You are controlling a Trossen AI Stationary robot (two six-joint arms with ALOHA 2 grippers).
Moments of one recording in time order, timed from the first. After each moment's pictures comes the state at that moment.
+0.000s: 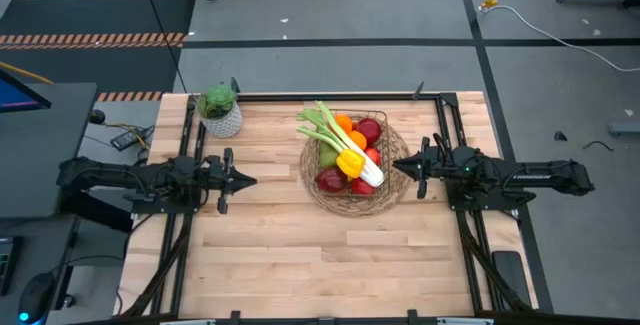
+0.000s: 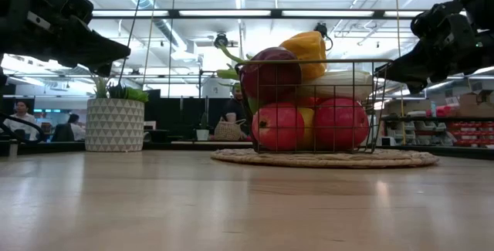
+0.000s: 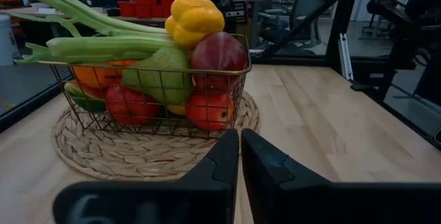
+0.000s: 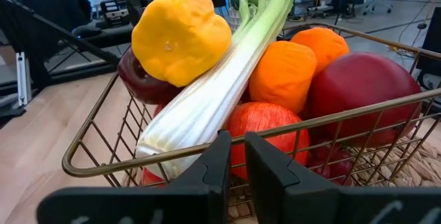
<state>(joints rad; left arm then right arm) -0.03 0.27 0.01 0.19 -0.05 -0.04 -0.11 0.19 0.01 0.04 0.11 0.16</state>
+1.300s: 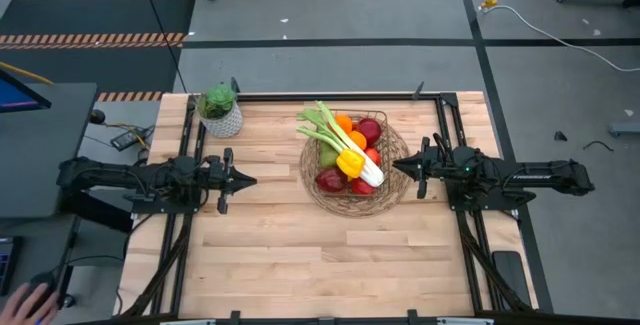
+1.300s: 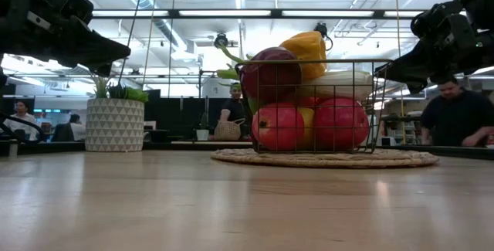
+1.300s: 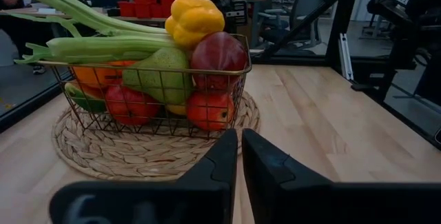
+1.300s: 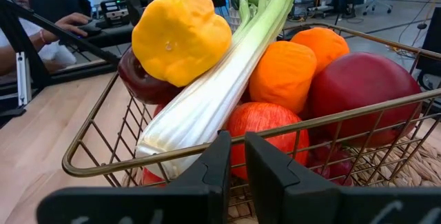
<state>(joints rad) -0.03 0.27 0.01 0.19 -0.05 -0.04 -0.11 0.19 0.01 0.04 0.11 0.16</state>
